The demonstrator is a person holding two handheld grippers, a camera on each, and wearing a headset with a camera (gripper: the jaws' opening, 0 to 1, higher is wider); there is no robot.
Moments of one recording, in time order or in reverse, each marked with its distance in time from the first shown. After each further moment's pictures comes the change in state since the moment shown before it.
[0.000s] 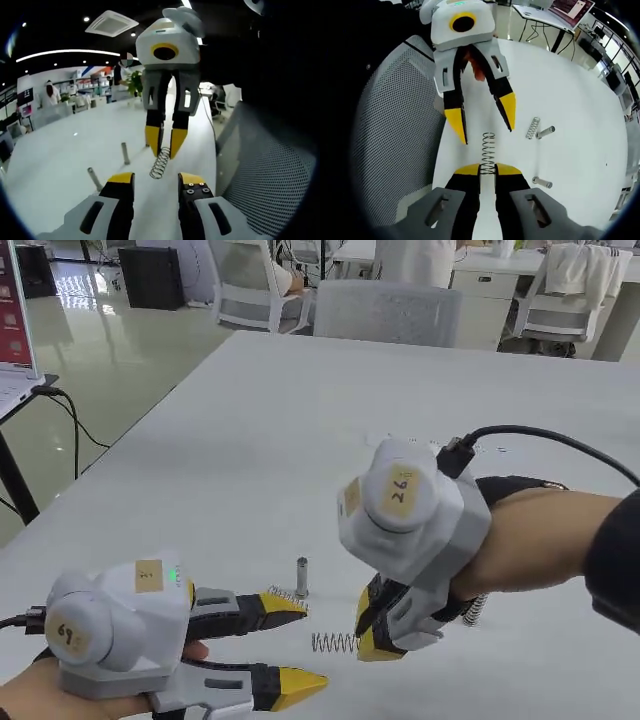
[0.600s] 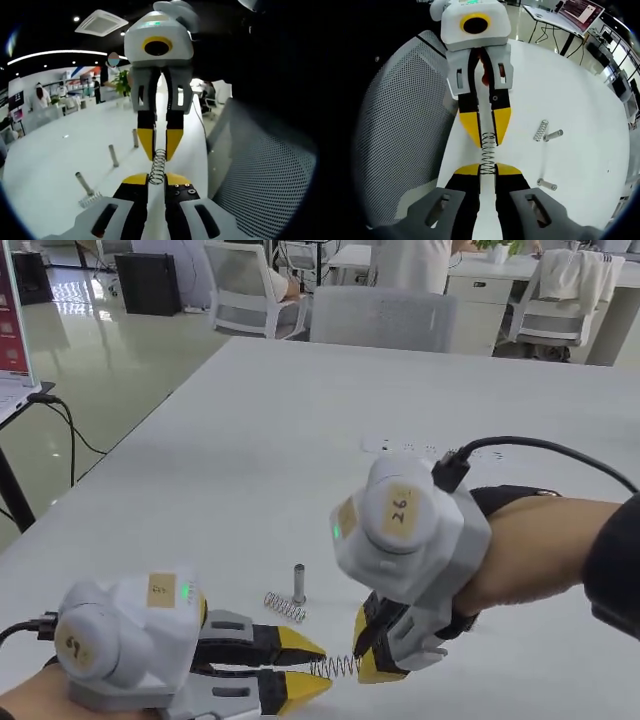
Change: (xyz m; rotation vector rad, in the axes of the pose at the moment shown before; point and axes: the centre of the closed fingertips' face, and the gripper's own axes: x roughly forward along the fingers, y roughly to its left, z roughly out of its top) left arm 0.007 -0.017 0.000 0.032 0.013 -0.088; right arm -0.001 0.014 0.000 -0.057 0.008 0.046
